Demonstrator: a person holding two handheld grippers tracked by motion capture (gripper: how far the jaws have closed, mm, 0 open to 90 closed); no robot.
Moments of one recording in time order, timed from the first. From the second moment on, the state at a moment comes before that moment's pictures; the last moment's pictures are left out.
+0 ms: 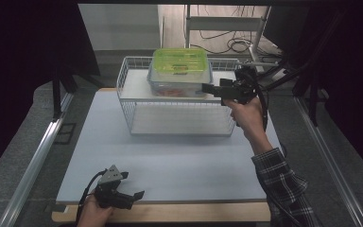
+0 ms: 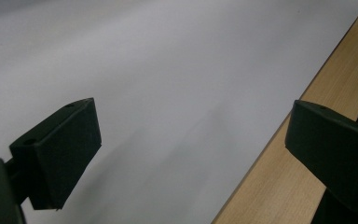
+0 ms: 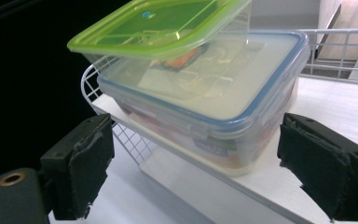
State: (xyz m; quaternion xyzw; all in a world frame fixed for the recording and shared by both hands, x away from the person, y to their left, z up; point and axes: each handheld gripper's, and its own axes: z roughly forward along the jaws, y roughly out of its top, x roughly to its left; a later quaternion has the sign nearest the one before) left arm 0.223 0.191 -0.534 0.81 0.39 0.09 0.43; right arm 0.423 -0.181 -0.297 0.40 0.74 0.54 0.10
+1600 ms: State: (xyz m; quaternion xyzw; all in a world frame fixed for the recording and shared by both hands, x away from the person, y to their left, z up) left arm 0.223 0.190 -0.535 0.81 0.39 0.10 0.42; right arm 0.383 -0.185 -0.350 0.36 0.78 0.50 0.11
